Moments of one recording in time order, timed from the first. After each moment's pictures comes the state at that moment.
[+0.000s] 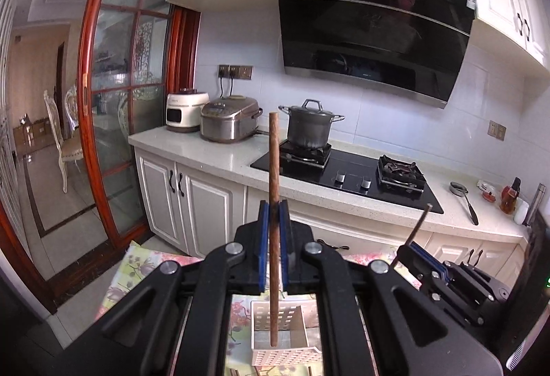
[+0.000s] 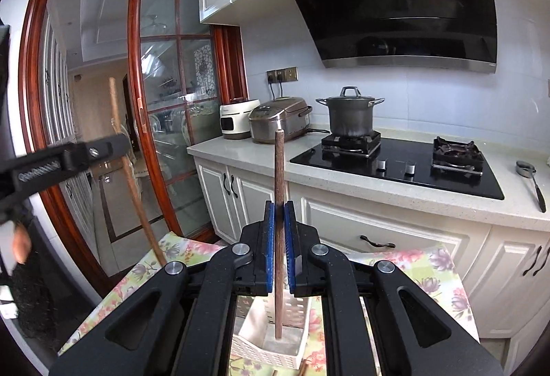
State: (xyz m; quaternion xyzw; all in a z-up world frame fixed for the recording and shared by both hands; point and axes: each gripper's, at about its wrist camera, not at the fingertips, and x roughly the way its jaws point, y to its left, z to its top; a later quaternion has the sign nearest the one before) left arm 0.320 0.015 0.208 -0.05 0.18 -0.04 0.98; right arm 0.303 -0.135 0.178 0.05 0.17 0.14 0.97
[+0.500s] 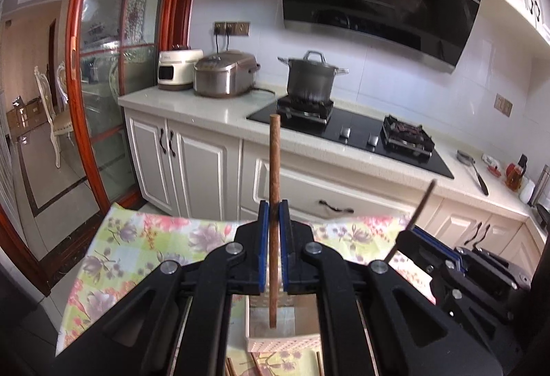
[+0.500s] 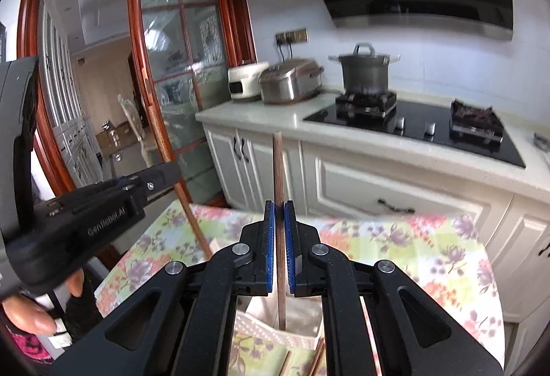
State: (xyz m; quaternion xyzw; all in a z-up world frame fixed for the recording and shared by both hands) left arm 0.365 0.015 0.124 -0.05 0.26 -0.05 0.96; right arm 0.327 -0.118 0.129 0.05 0.25 0.16 0.95
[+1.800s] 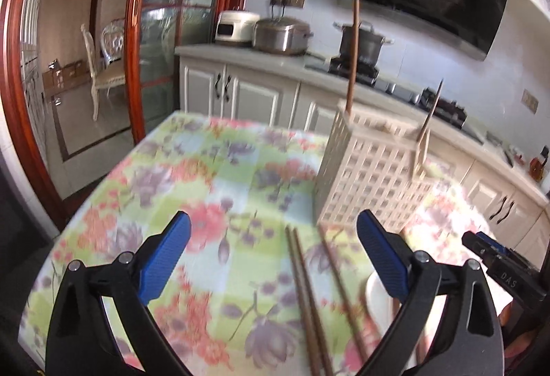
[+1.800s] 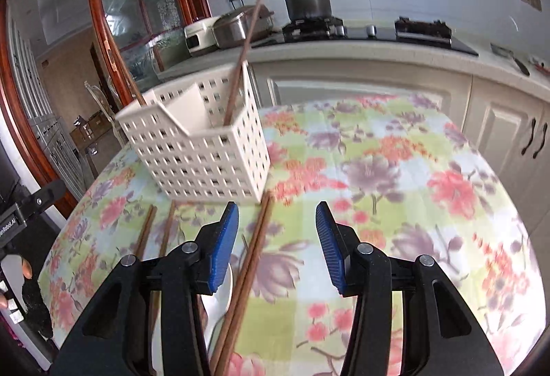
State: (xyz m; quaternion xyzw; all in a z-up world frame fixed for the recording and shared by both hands) left arm 0.212 0.077 -0.017 -0.08 0.29 0.04 0.95; right arm 0.221 -0.176 -0.026 0.09 0.34 0.09 0.93
